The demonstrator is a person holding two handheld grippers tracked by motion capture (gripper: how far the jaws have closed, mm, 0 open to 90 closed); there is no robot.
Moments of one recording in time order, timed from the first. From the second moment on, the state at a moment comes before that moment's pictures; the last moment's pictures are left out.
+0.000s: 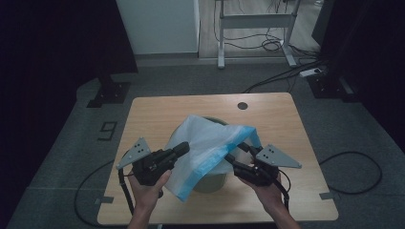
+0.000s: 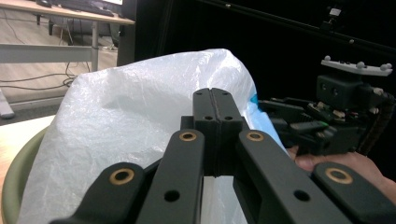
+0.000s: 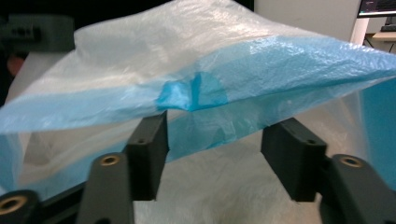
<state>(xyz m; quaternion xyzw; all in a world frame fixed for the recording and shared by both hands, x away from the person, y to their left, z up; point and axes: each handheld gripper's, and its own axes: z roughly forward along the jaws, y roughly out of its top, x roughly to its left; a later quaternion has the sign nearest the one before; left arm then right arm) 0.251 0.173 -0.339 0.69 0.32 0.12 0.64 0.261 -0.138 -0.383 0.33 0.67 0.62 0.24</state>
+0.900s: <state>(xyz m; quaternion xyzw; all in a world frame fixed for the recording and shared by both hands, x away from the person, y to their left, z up) 0.300 0.186 -0.341 0.65 0.37 0.14 0.65 0.277 -0.185 -0.389 0.32 0.68 0.62 0.23</state>
